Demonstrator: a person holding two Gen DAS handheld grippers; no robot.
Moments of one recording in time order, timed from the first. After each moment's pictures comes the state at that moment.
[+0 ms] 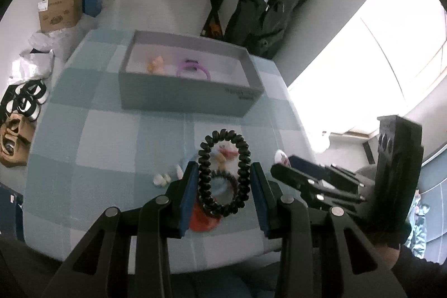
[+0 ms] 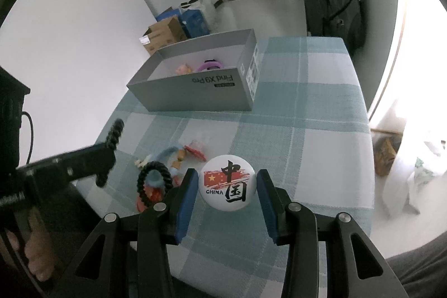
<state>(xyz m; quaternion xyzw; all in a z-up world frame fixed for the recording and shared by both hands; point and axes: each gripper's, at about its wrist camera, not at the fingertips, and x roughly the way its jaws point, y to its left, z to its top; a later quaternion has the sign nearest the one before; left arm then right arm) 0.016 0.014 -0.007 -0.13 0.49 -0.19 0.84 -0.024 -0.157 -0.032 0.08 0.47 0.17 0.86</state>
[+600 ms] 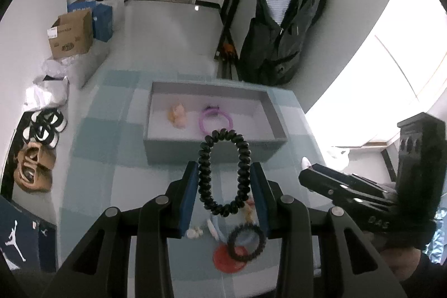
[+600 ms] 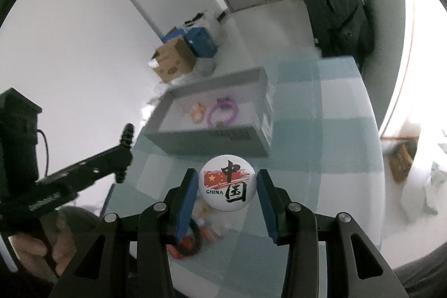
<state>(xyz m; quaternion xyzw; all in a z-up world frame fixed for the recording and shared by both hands) 0.054 0.023 0.015 -0.09 0.45 -0.16 0.87 0.012 -0.157 0.002 0.15 0.44 0.20 0.86</state>
